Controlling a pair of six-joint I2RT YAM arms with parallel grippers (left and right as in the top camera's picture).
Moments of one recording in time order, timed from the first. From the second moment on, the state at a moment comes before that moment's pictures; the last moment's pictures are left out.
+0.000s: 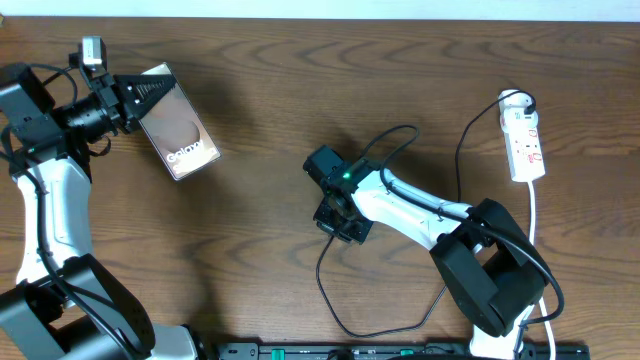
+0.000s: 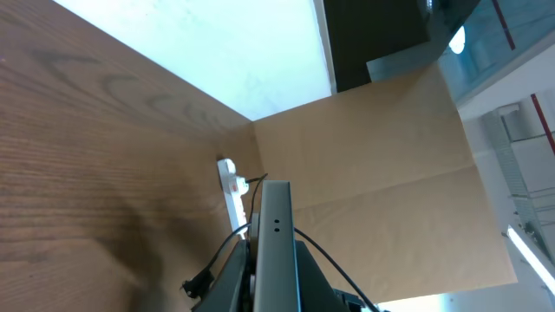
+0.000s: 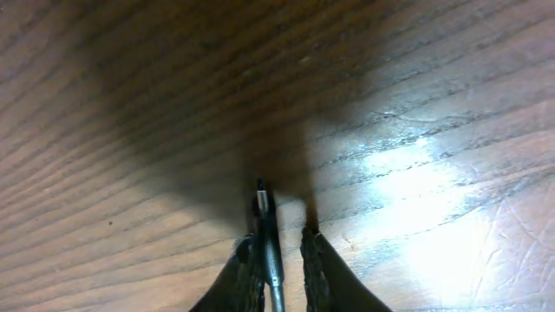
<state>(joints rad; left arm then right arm) 0.47 1.62 1.20 -0.06 1.48 -0.74 0.75 1.96 1.23 -0.80 -0.15 1.25</state>
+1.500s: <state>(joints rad) 0.47 1.62 1.20 -0.06 1.48 -0.73 0.58 2.01 1.25 0.20 -1.44 0.42</state>
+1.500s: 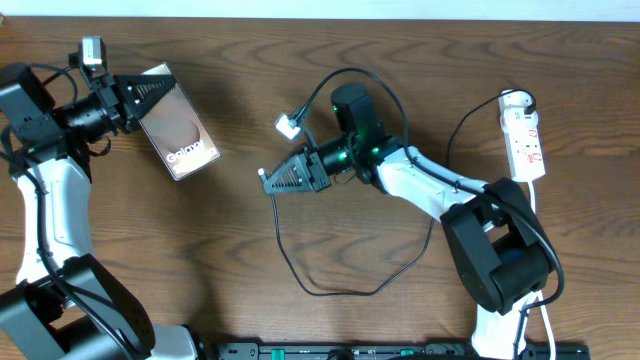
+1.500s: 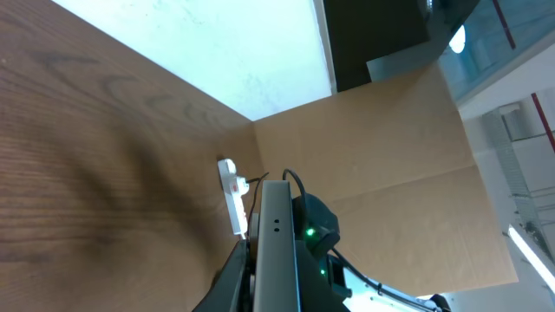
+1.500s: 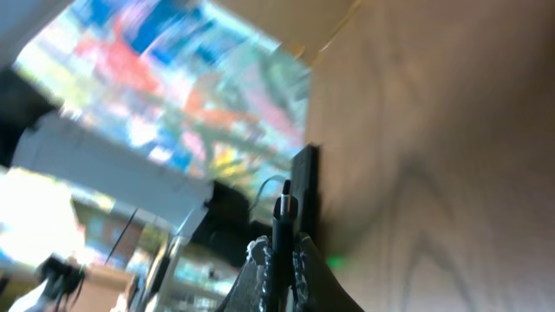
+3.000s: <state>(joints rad) 0.42 1.62 1.20 -0.06 1.48 -0.69 0.71 2.01 1.25 0.55 -1.36 0.56</state>
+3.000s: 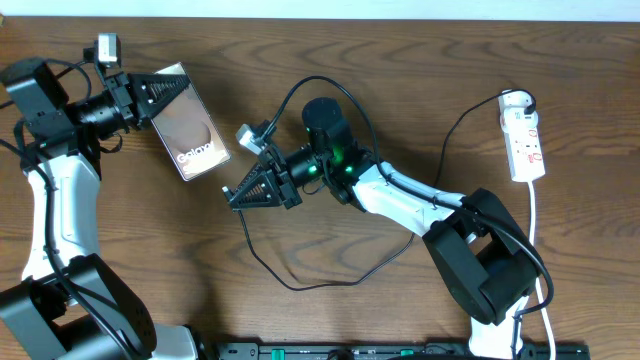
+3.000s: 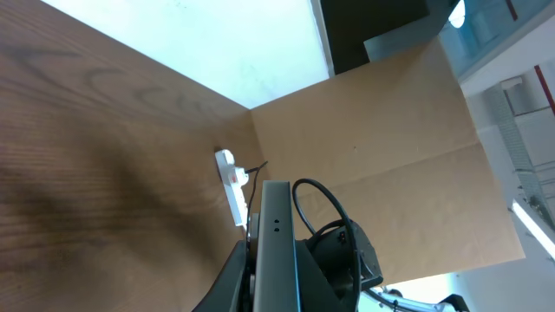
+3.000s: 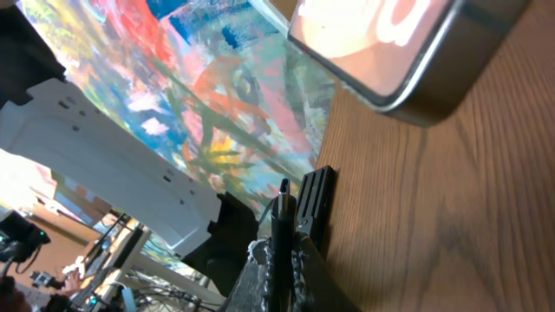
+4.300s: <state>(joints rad) 0.39 1.62 1.20 -0.06 1.48 -0.66 0.67 2.10 1.25 0.84 -1.43 0.65</state>
